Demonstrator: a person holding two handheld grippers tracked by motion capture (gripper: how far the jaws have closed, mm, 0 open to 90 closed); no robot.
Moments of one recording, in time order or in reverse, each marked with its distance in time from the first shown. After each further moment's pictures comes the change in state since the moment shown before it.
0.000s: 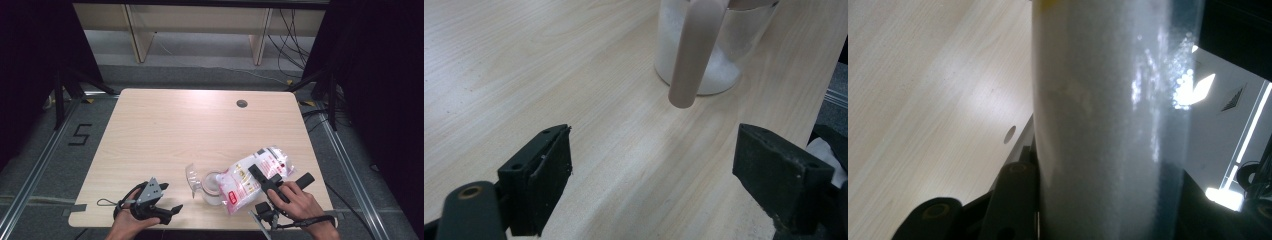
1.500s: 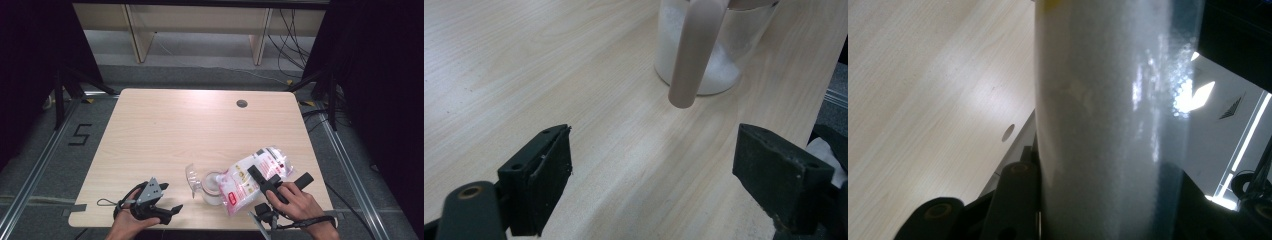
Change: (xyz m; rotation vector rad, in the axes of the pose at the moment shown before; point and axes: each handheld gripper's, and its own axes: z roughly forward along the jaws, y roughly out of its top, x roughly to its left) left arm 0.000 0.000 0.000 0.000 0.000 0.000; right arm 0.000 0.002 -0.002 0.008 0.010 -0.030
